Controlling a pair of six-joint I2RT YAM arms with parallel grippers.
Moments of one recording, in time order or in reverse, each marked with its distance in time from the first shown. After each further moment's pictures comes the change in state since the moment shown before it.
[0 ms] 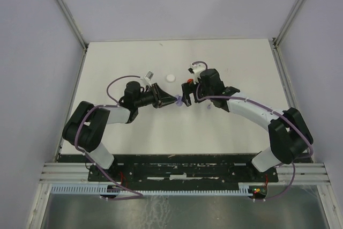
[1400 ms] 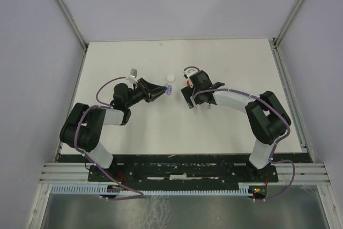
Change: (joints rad) left arm 0.126 -0.009 -0.068 0.247 -0.074 -0.216; right arm 0.002 0.259 0.116 -0.147 0.262 -0.111
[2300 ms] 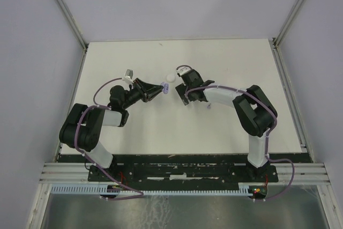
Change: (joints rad) left arm 0.045 0.000 -0.047 0.124 0.010 -0.064; right arm 0.033 0.166 0.135 0.031 0.101 -0.038
